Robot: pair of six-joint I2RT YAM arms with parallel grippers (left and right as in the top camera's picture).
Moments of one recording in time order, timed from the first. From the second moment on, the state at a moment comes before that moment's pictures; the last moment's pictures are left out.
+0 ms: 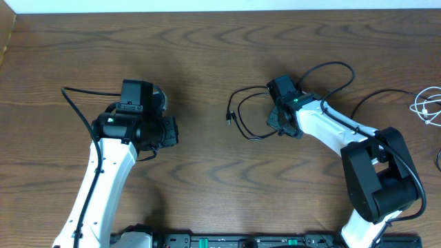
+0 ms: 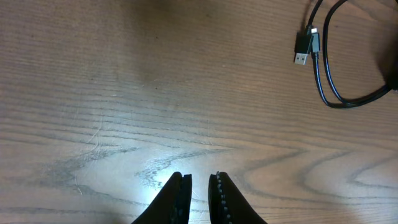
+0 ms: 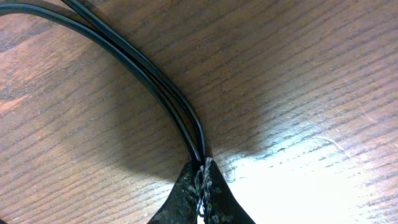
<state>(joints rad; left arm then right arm) -0.10 1.31 1.04 -0.99 0.20 -0.26 0.43 1.89 1.12 -0.59 0.11 0.95</state>
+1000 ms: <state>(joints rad) -0.10 1.31 1.04 -1.00 0.20 -0.26 0.19 1.26 1.10 -0.50 0.19 0.62</state>
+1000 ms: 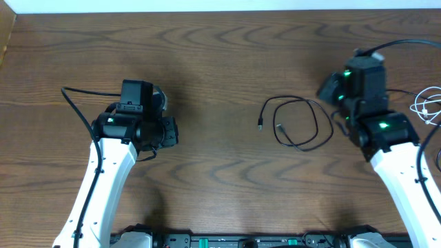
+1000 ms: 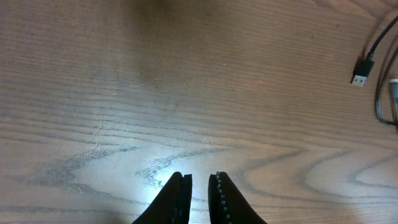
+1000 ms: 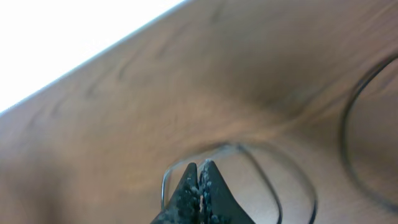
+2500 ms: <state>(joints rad) -0.10 1.31 1.04 -1.00 0.20 -0.26 -0.24 1.83 1.10 -0.89 -0.46 -0.14</state>
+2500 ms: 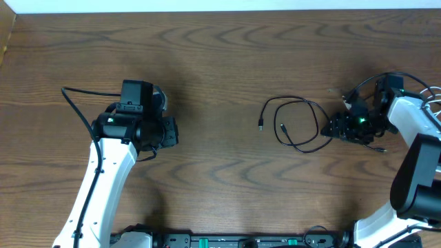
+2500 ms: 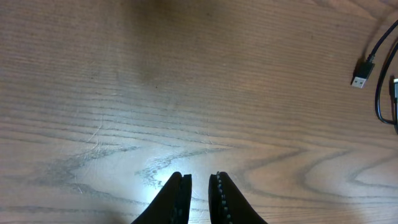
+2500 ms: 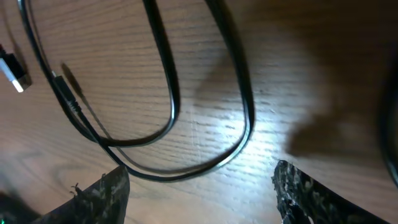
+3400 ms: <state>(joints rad) -0.10 1.31 1.04 -1.00 0.20 -0.26 -0.07 1.92 1.11 -0.69 -0.59 -0.07</state>
